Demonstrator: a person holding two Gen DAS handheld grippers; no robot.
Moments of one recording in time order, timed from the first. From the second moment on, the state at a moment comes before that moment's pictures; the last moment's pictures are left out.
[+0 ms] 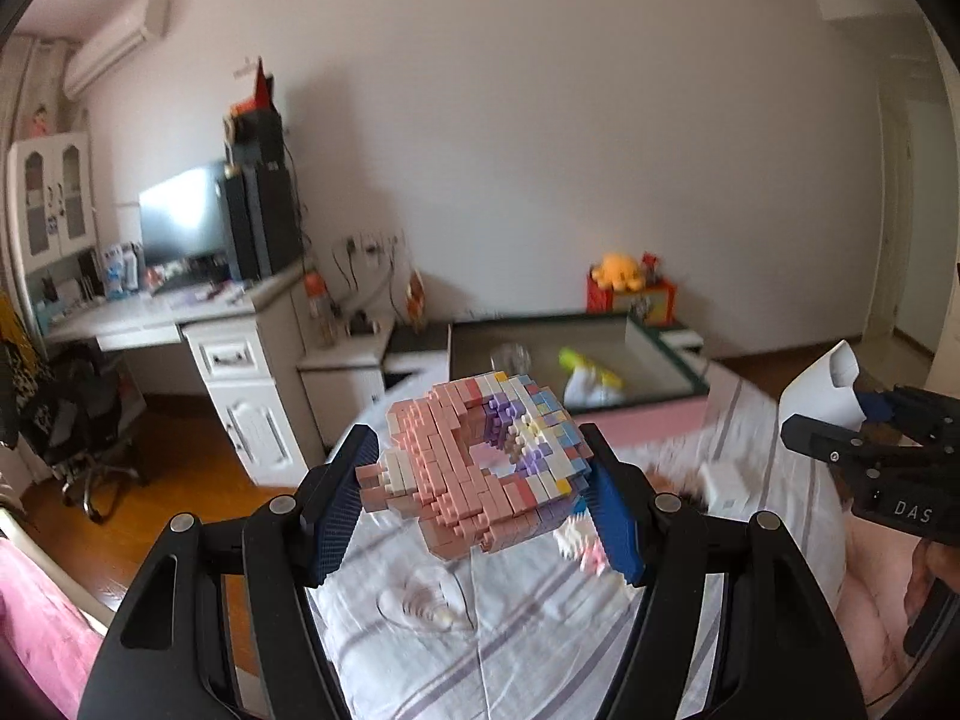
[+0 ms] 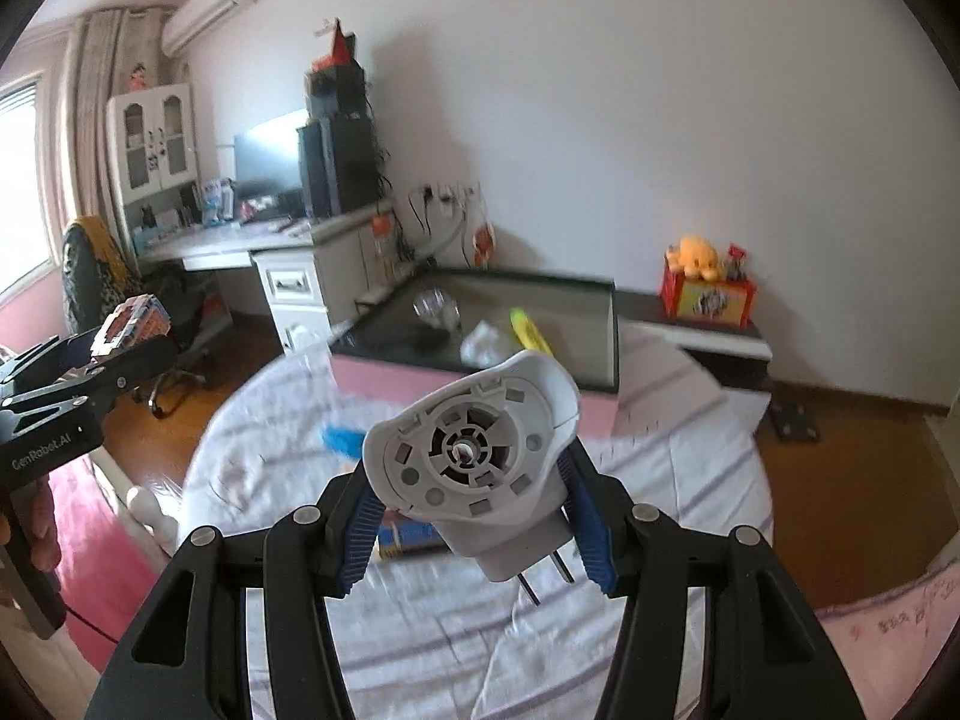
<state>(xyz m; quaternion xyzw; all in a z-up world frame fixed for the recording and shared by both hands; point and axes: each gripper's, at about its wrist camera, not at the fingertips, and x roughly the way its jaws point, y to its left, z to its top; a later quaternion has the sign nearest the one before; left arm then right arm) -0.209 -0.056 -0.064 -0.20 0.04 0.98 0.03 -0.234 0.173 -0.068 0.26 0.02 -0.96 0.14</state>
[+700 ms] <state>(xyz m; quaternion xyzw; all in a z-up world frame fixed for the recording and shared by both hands) -0.240 -0.042 -0.020 -0.15 0.05 0.99 0.03 -0.273 0.171 -0.007 0.19 0.03 -0.97 0.14</state>
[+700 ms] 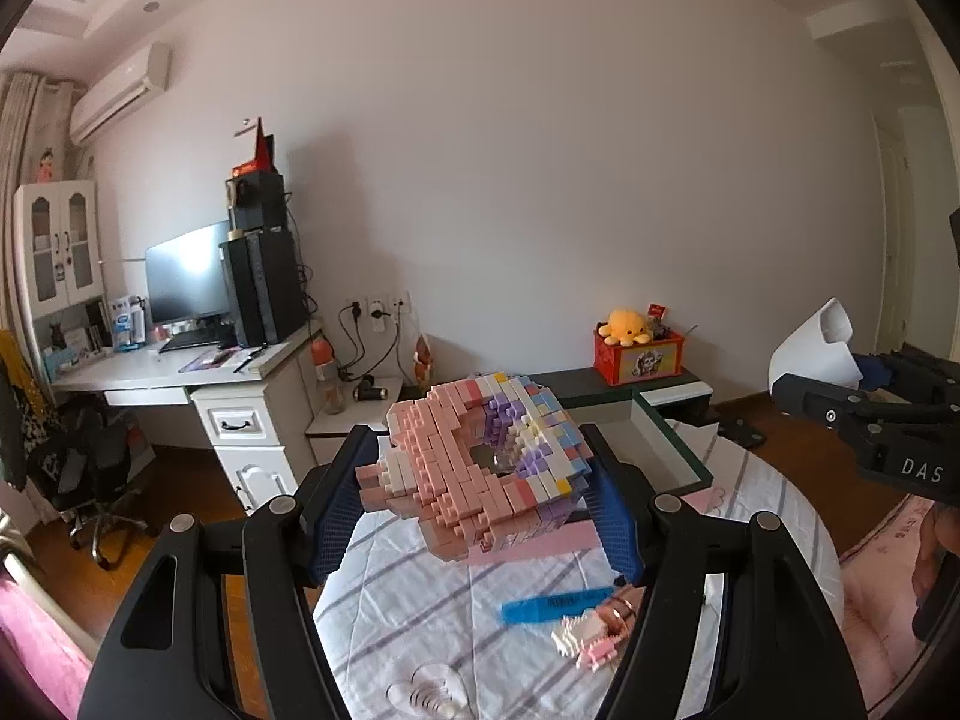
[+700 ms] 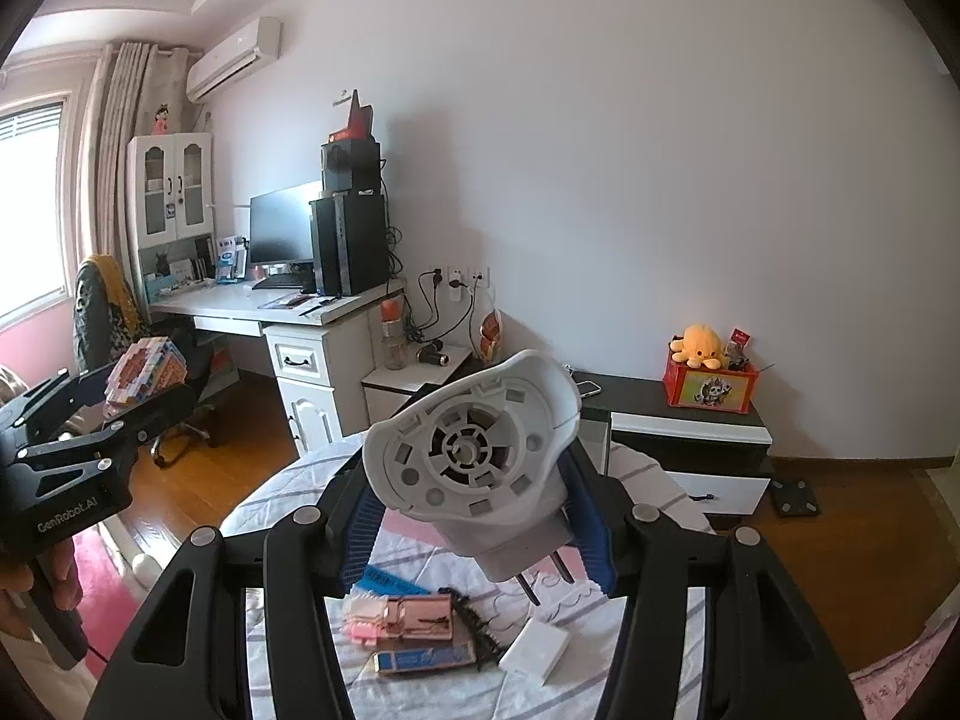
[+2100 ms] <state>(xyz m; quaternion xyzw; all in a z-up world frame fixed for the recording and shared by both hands) -0.494 0.028 -0.145 -0.38 0.10 0.92 0.08 -0.494 0.190 -0.142 0.40 0.07 -0.91 0.12</state>
